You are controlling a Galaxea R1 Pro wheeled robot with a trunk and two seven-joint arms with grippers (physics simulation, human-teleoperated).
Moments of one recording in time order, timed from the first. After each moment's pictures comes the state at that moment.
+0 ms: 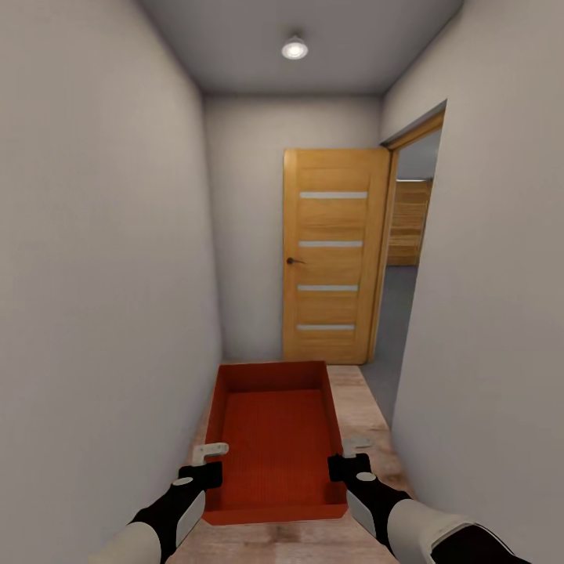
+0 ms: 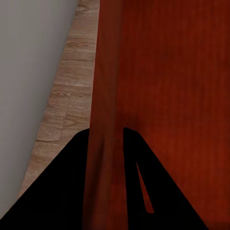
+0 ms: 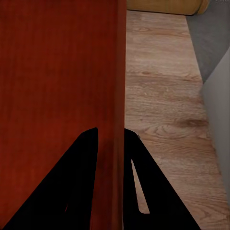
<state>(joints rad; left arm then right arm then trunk) -0.62 -0.09 -0.04 -0.25 0.11 0.01 0.16 -0.74 0.13 0.33 -0.02 -0.23 -0.15 -0.14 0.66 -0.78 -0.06</state>
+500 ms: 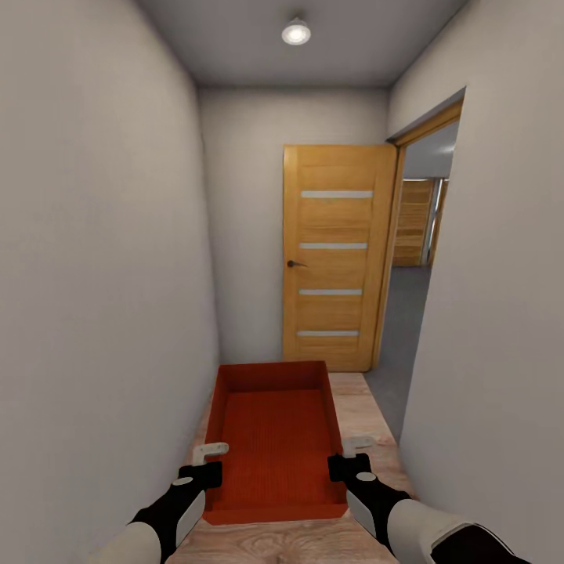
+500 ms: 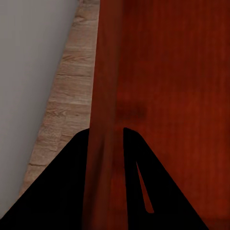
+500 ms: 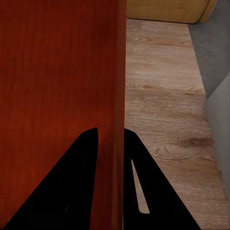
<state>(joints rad) -0.62 -0.09 -0.04 -0.26 0.11 0.01 0.16 -0.74 0.13 0.33 -0.02 -0.23 -0.15 -0.14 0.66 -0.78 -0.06</state>
